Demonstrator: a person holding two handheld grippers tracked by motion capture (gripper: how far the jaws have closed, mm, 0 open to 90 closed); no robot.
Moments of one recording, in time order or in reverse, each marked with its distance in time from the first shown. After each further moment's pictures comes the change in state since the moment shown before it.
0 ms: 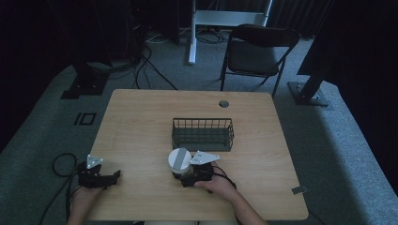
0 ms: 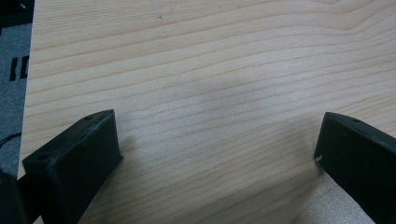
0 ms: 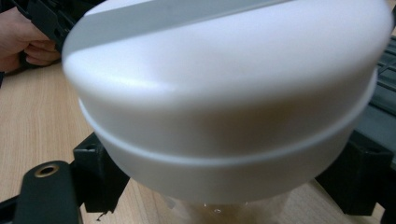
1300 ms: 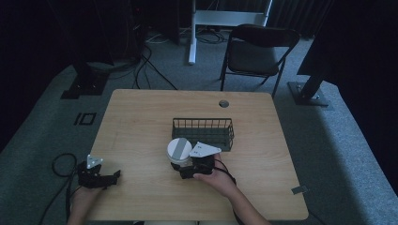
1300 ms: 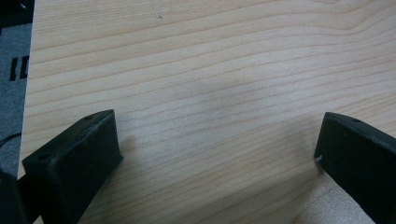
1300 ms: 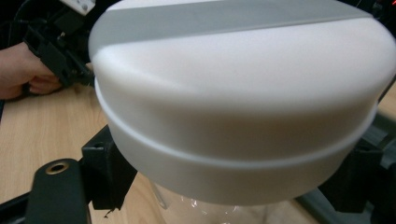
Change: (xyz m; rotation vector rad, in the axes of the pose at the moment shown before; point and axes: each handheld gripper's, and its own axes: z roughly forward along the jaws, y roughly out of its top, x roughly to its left) left arm 0.000 0.000 0.000 0.000 0.000 0.001; right arm 0.003 0.045 -0.018 -0.058 -0.050 -0.062
